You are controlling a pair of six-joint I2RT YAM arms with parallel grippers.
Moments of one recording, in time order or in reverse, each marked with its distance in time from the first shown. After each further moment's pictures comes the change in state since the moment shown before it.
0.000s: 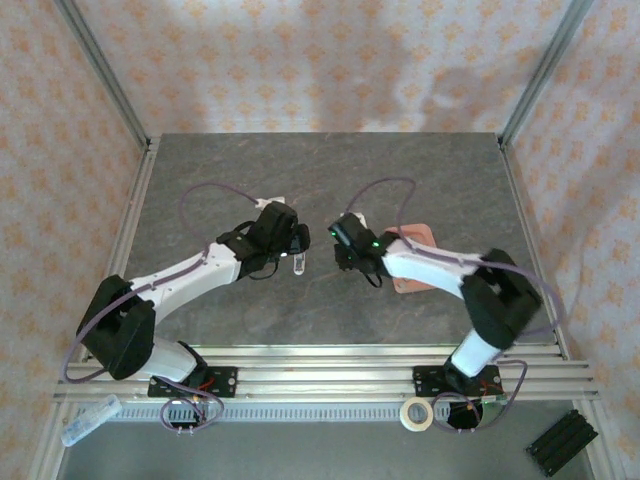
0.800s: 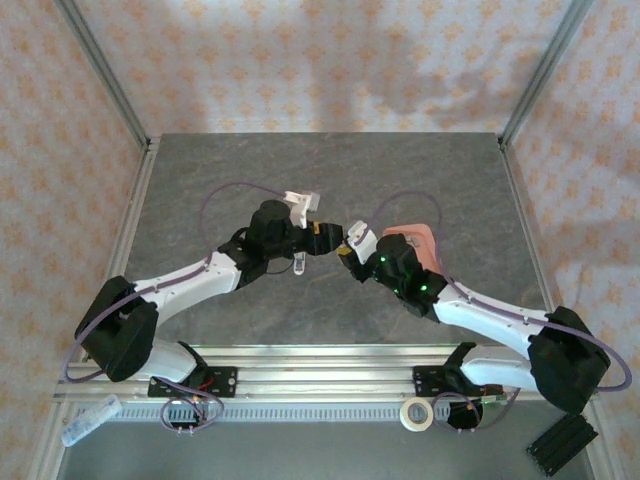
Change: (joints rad) left arm -0.016 -0.006 -0.102 0.551 0.539 0.046; right arm -0.006 -0.413 -0.407 0.579 -0.201 -0.613
